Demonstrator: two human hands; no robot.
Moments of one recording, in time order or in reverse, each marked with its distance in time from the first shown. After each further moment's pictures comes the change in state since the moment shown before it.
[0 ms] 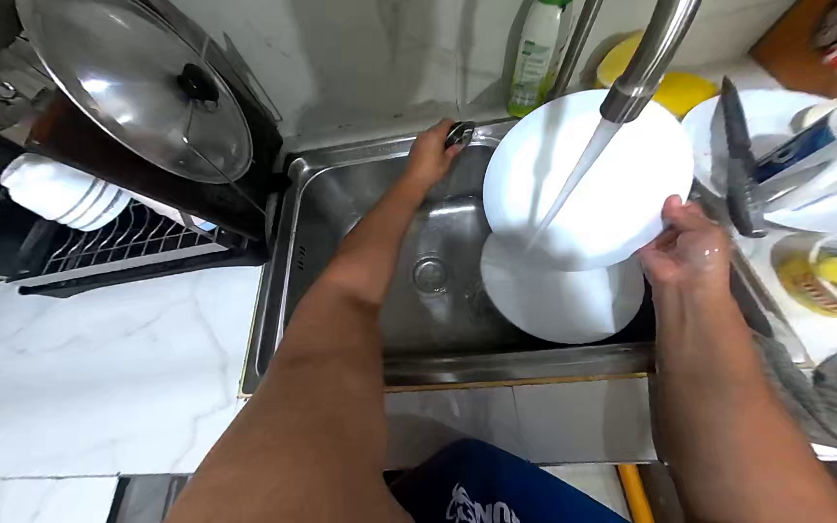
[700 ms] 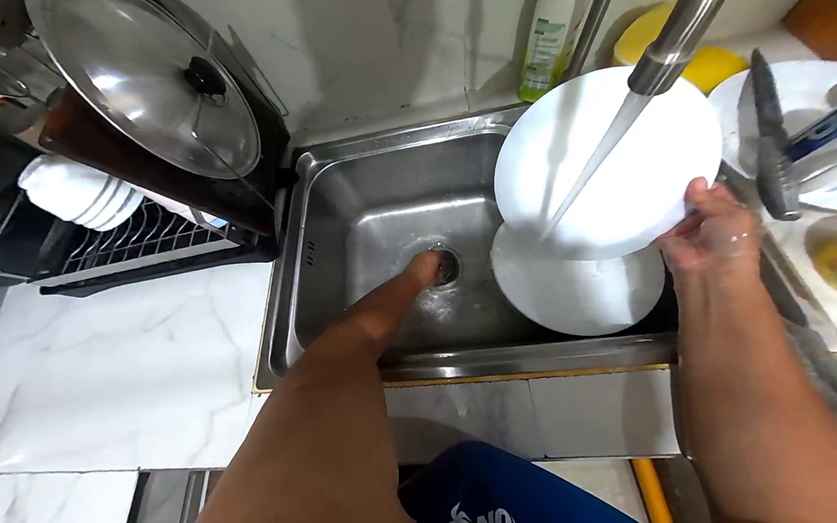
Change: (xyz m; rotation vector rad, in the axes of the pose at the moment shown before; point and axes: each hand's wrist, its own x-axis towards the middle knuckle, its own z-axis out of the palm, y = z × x) left_hand -0.170 -0.087 0.103 0.250 -0.605 -0.227; right_hand 0.002 0.001 -0.004 -0.025 0.009 -0.012
